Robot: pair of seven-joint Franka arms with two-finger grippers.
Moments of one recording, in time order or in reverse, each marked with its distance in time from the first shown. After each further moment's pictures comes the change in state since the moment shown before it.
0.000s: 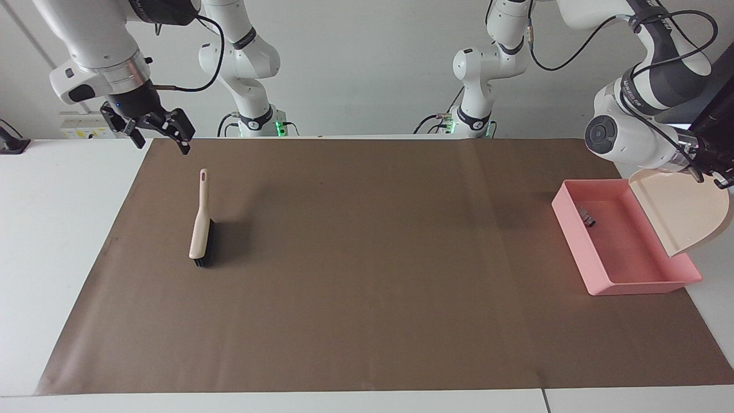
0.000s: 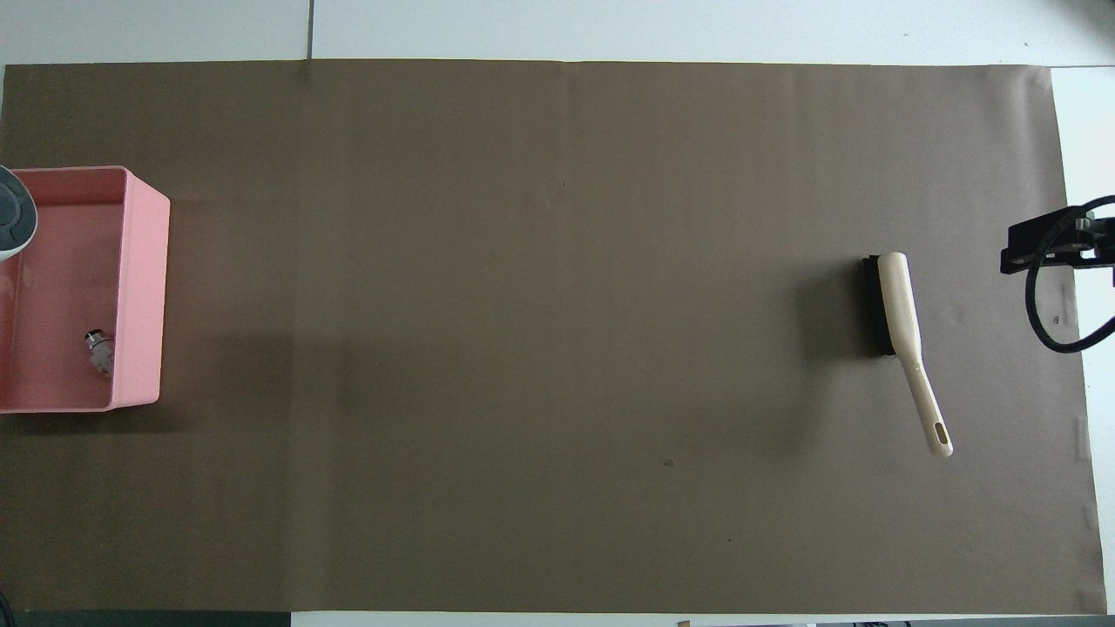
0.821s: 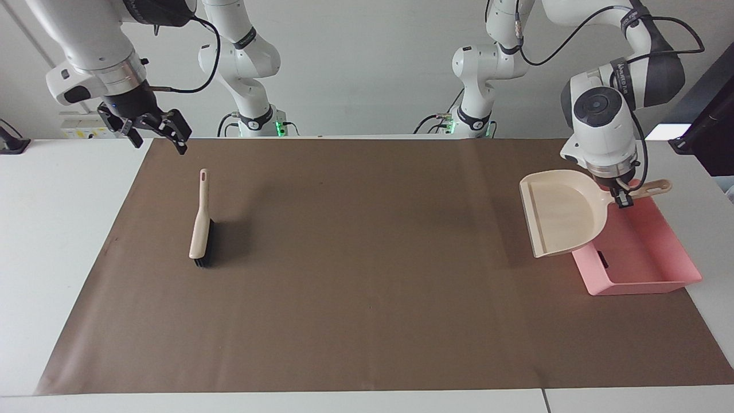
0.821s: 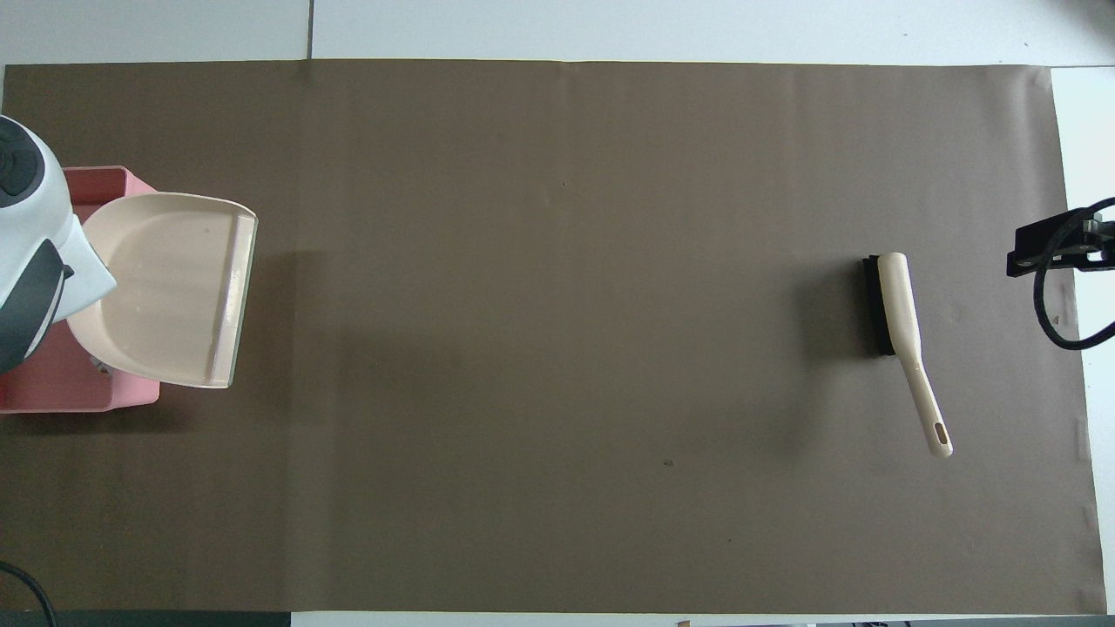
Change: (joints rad) left arm -0.181 -0.019 -0.011 -0.035 -0.739 0.000 0.203; right arm -0.009 0.000 0.002 -0.004 0.000 -0.004 0.000
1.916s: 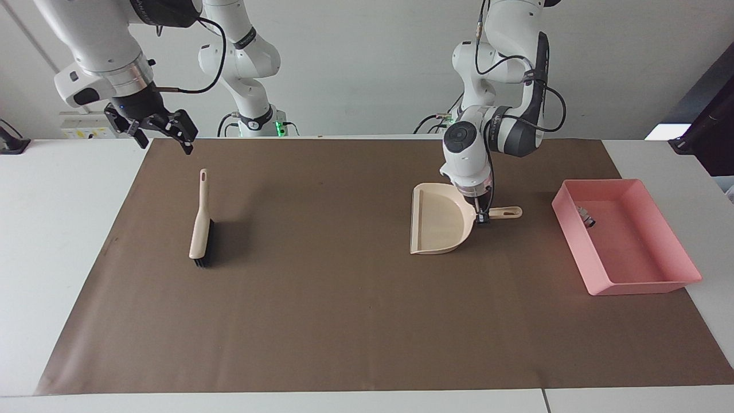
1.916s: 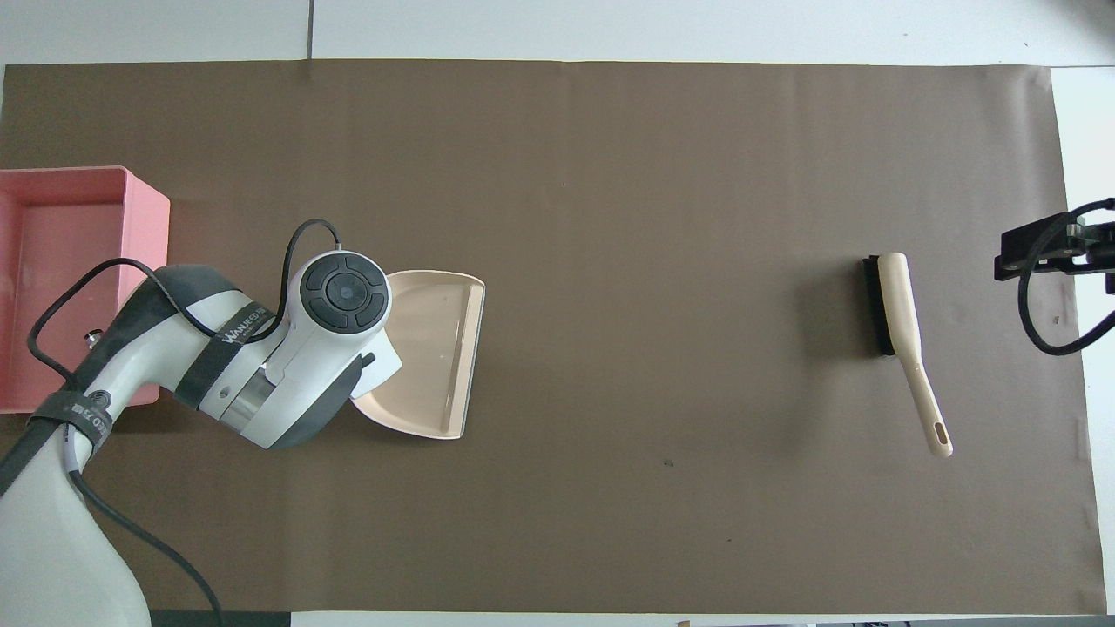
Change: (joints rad) left arm -0.320 0.062 -0.004 -0.233 -0.163 0.190 -0.350; right arm 0.003 0.000 0.008 -0.005 0.001 -0.005 0.000
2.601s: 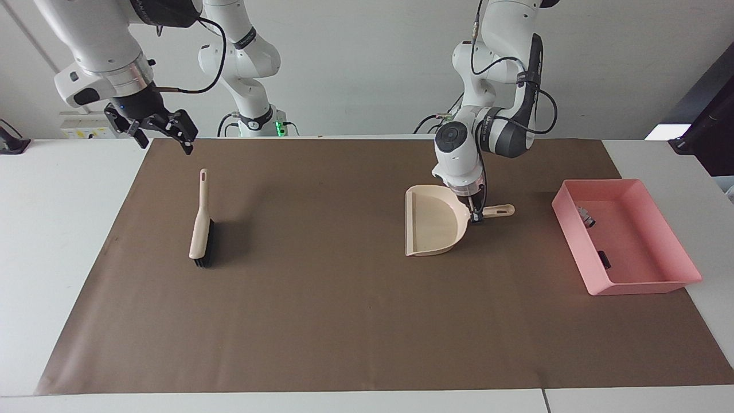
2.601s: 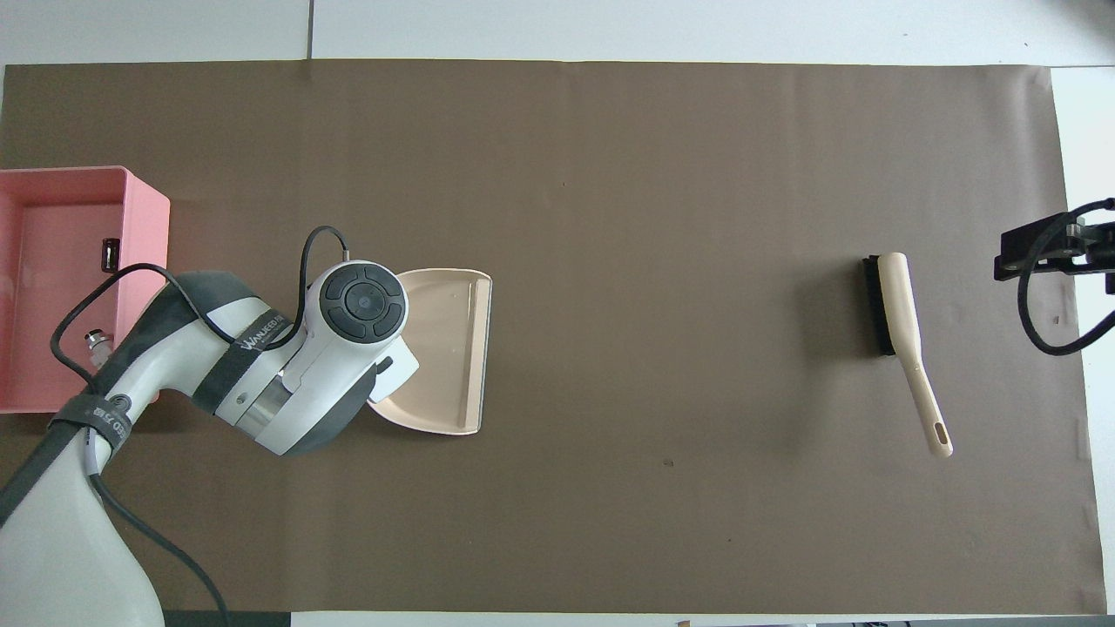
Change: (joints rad) left arm -0.025 0.002 0.000 -0.011 -0.007 0.000 -0.129; right arm 0.000 0.000 0.000 0.000 0.000 0.000 0.000
